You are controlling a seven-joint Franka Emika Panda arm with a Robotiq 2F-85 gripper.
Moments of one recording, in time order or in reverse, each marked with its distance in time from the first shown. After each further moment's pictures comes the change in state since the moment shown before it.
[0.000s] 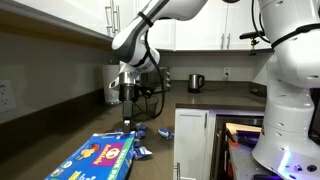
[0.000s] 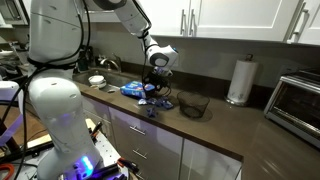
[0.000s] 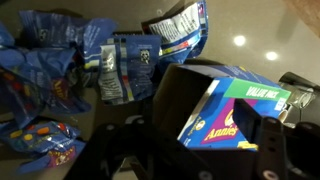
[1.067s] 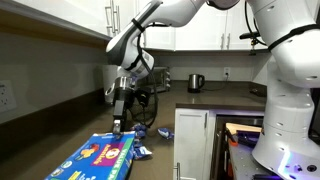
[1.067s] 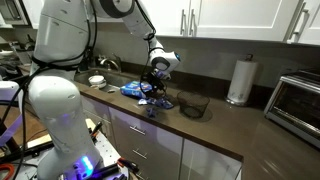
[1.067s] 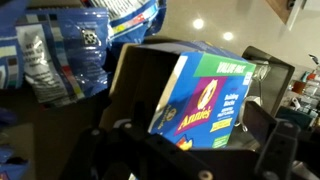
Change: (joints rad) arm -0.030 0.095 0.032 0.086 0.181 -0.125 -0.030
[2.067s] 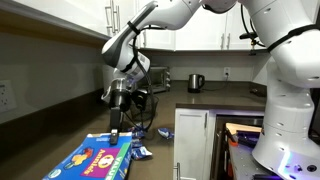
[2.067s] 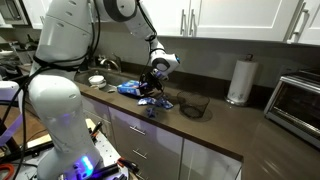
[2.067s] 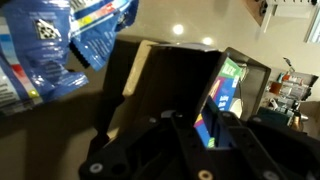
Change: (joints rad) arm 0.021 0.042 -0.004 0.051 0.032 -0.088 -0.001
